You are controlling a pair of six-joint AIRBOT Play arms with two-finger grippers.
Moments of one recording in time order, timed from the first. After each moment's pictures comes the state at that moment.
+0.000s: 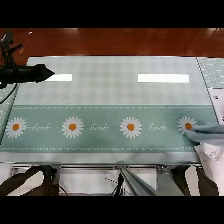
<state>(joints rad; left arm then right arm) 0.16 -1.14 1.09 0.84 -0.98 -1.16 -0.81 -0.66 1.35 -1.51 1.79 1.61</state>
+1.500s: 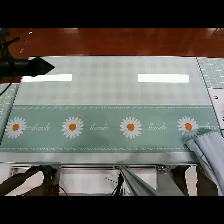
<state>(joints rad) 0.16 -1.16 1.21 0.84 -1.05 -1.12 -0.84 -0.61 1.12 -1.84 1.55 1.55</state>
